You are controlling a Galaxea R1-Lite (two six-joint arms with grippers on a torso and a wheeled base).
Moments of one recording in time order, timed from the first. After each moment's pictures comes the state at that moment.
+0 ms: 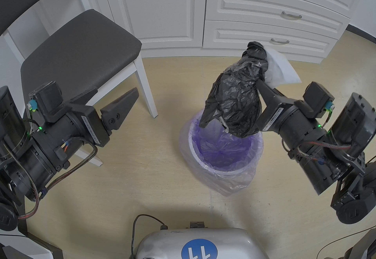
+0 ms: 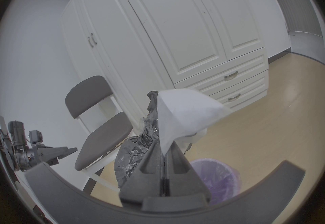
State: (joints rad) left arm -0.64 1.36 -0.54 -0.94 0.18 -0.13; right arm 0.82 1.66 -0.63 -1.33 -0.48 0.17
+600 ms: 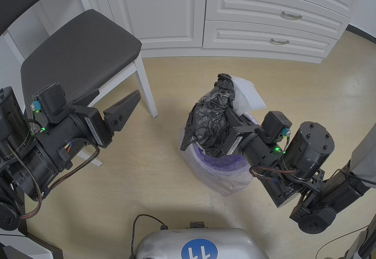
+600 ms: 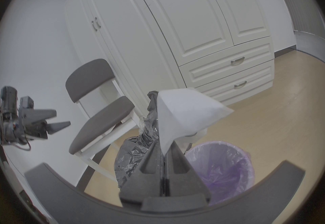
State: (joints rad) left arm -0.63 1.38 -0.54 -0.94 0.18 -0.13; right arm 0.83 1.92 -0.64 -1.51 -0.47 0.17
